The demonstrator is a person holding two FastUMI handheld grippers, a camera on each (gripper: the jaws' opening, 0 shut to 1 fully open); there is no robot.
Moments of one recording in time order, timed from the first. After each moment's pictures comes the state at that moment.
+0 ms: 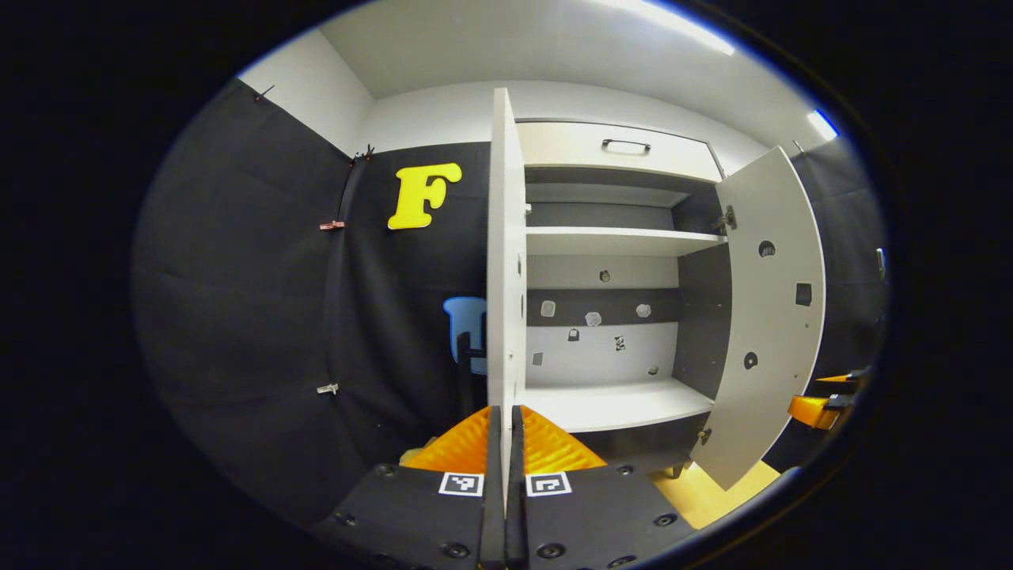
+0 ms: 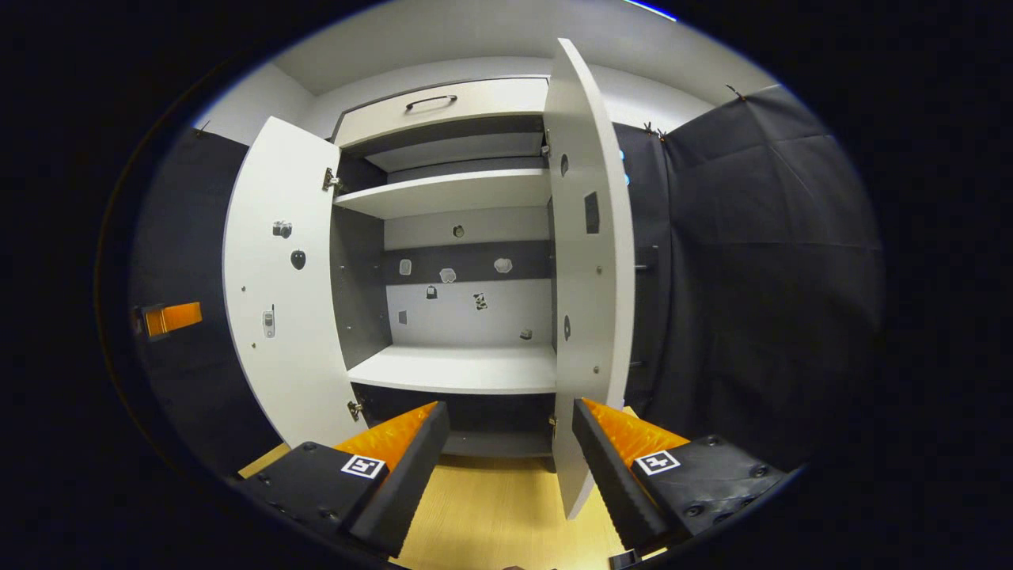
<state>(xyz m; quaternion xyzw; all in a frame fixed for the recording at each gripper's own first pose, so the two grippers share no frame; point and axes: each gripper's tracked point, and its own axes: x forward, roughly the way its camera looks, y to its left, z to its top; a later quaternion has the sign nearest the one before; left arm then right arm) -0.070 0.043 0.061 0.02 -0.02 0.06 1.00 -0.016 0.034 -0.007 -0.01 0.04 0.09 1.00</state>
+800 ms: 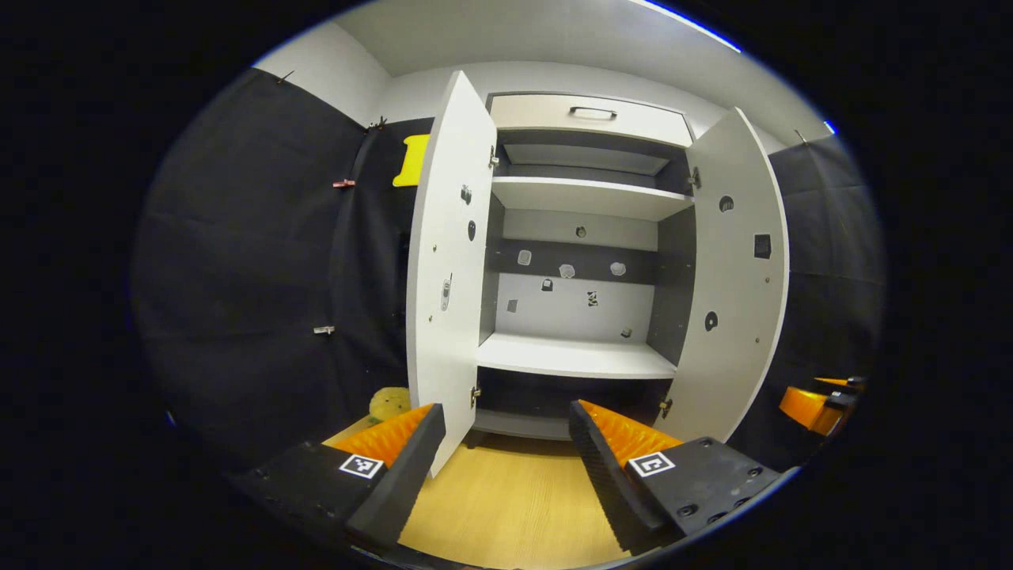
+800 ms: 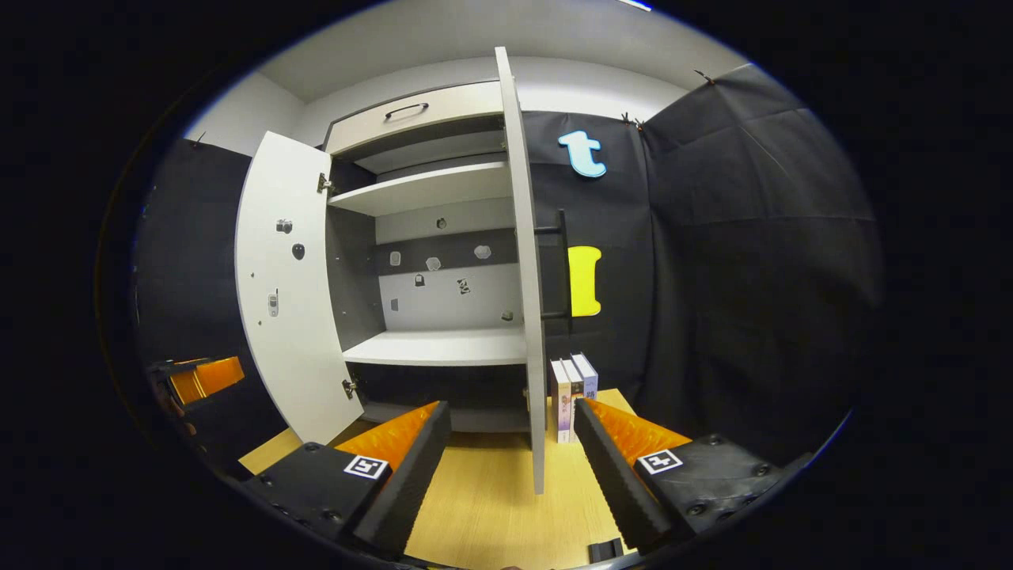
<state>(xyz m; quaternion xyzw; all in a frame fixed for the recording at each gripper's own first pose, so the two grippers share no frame) -0.118 -0.065 -0.035 -0.03 0.03 0.08 1.00 -0.076 -0.025 -0.044 0.02 0.04 0.09 1.00</state>
